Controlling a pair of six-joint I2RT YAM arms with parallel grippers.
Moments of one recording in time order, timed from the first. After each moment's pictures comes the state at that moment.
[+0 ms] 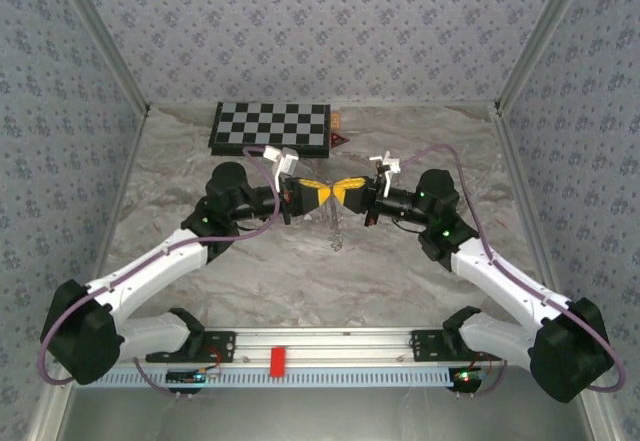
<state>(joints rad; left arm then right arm) -0.68 1.17 0.80 0.35 0.68 -0.58 0.54 1.07 0.68 0.43 -0.72 0.42</state>
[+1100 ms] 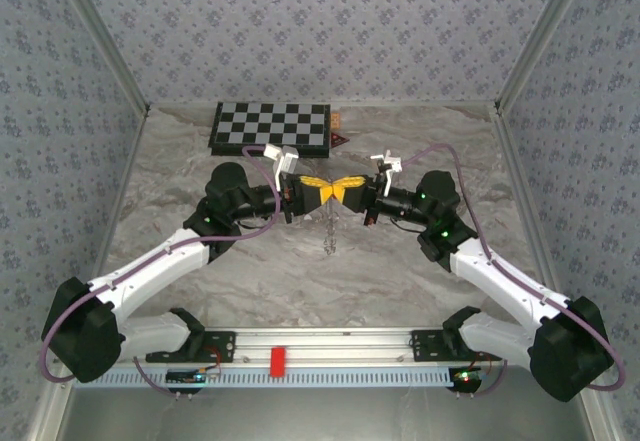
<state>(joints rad) -0.68 1.18 0.80 0.42 0.69 -0.60 0.55 1.07 0.67 0.50 -0.72 0.48</state>
